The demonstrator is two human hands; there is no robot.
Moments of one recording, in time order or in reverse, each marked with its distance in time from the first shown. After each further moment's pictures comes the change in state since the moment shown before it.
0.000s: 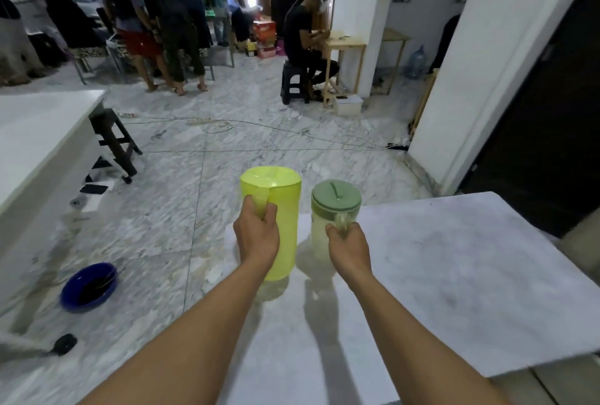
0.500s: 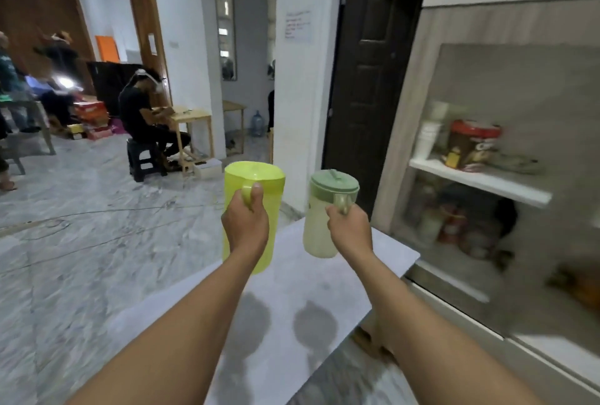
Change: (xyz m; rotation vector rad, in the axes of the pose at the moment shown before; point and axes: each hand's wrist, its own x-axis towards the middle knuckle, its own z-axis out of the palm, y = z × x) left_hand -0.104 0.182 -0.018 -0.297 -0.315 0.361; right_hand -0.146 -0.065 -0.201 0.107 0.603 -0.106
